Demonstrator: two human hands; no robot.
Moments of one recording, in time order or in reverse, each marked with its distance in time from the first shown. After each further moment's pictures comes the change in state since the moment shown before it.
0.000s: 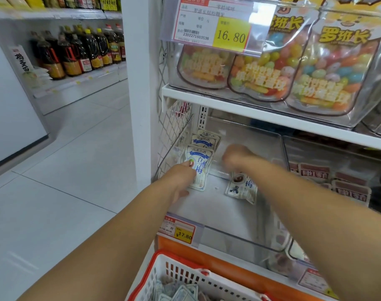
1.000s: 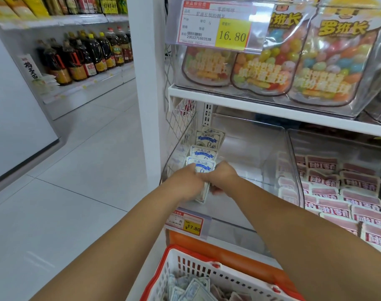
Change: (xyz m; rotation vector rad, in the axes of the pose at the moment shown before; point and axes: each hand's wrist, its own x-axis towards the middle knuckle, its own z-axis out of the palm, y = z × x) left_hand -0.056 0.011 -0.008 0.658 -0.003 0.148; right_hand -0.032 -0.035 0.067 0.884 -0.031 0.140
